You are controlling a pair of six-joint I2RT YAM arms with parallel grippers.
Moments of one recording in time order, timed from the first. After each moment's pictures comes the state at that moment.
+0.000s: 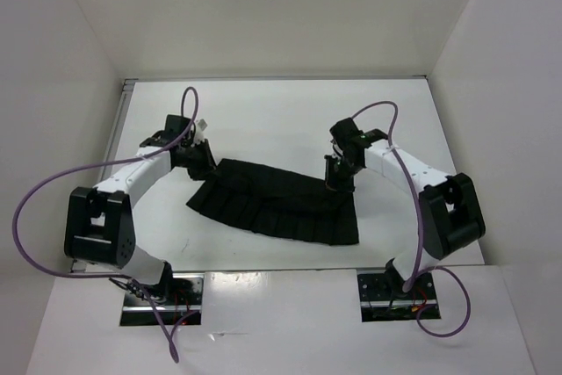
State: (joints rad) left arm -0.12 1.53 1.00 -0.52 0.39 -0.45; right arm 0.40 1.56 1.10 -0.84 -0.31 0.55
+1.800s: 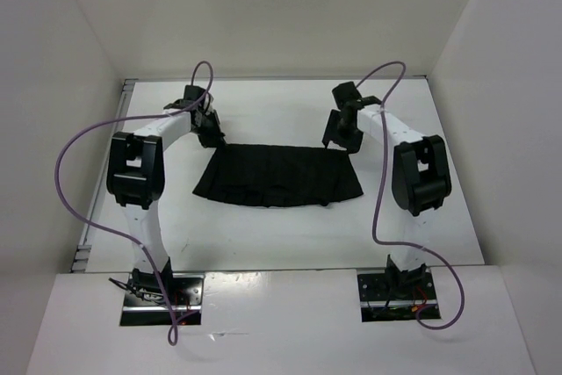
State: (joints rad) left arm -0.12 2.04 1.48 -0.51 0.27 -0.50; right arm 0.29 1.96 1.51 -0.75 0.11 0.61
